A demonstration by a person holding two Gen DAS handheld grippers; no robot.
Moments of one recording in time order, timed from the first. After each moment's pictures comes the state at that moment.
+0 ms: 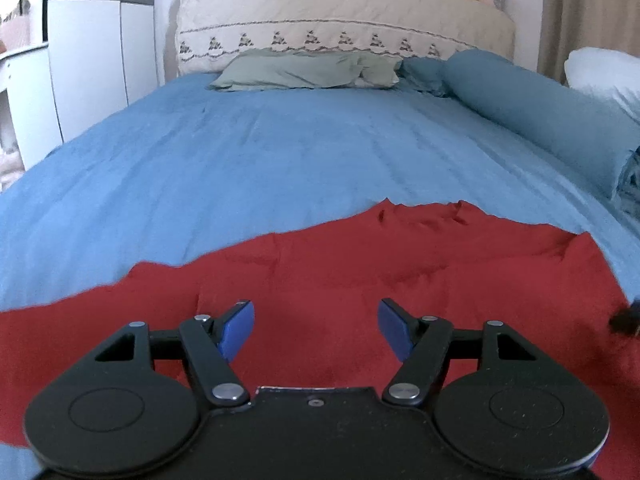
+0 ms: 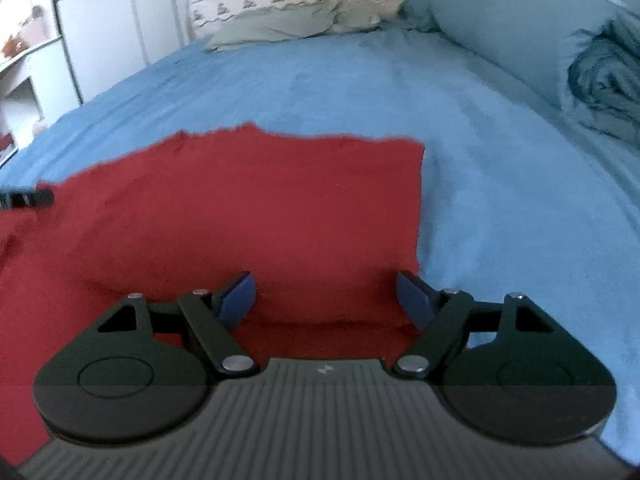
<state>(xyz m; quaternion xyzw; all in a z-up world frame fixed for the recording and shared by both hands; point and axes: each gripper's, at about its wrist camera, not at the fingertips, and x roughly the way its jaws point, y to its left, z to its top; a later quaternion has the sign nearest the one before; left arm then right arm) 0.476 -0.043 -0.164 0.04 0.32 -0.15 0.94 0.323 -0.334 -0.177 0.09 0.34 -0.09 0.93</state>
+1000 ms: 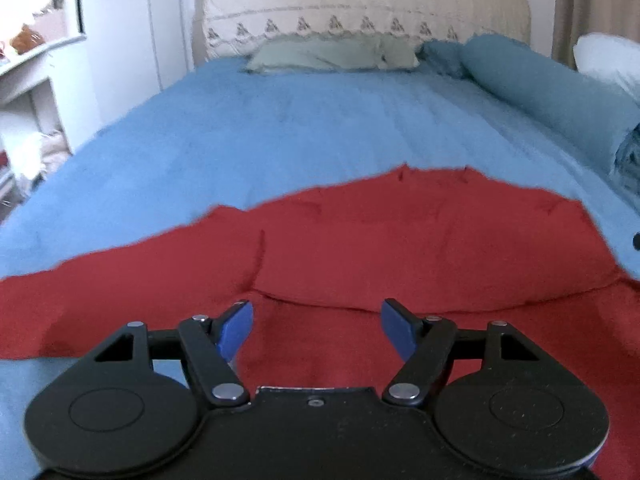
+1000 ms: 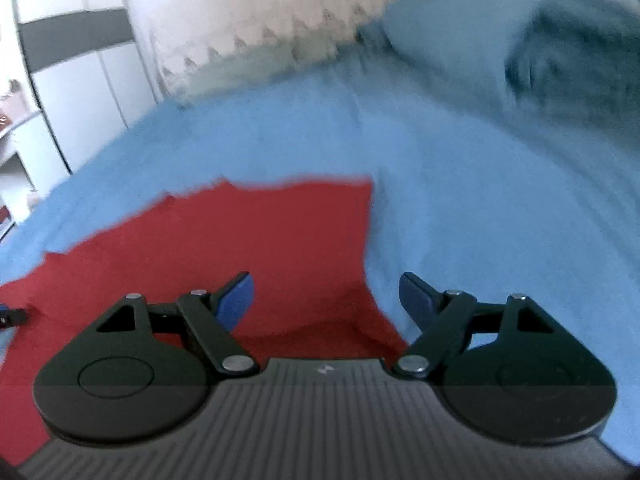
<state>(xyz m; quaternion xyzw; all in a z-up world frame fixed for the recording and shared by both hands) 0.384 -0.002 -0.127 0.05 0.34 -0.10 0.93 0.266 -0.361 -0.146 0.15 0.28 -0.12 0.94</state>
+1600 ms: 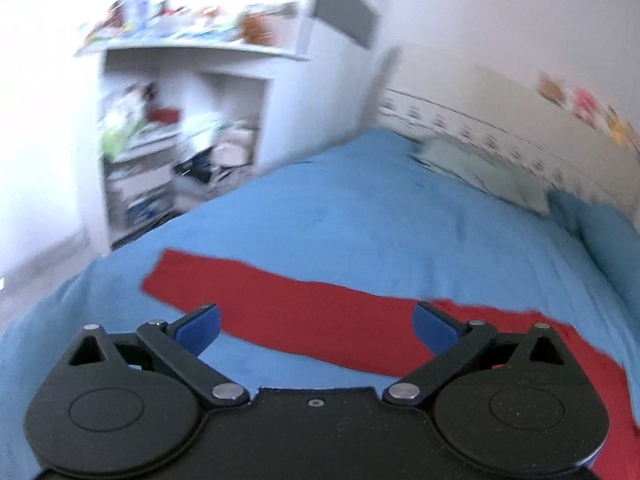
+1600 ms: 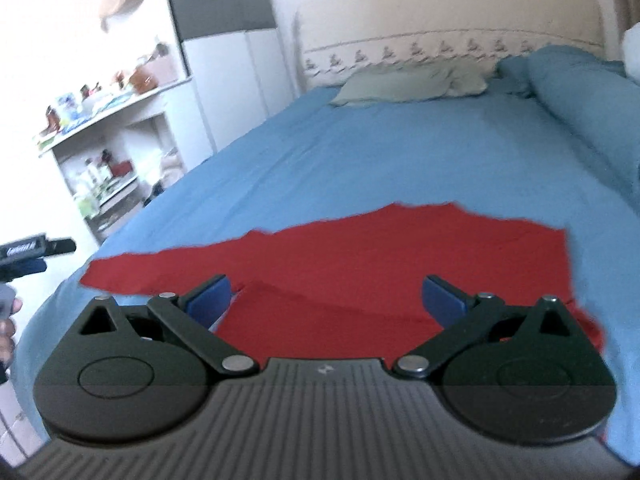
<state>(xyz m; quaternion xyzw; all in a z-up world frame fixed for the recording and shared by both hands) 0.323 0.250 -0.071 -0.15 0.27 0.07 0.95 0.244 -0.140 -0.027 0.10 0.29 0.04 0.95</state>
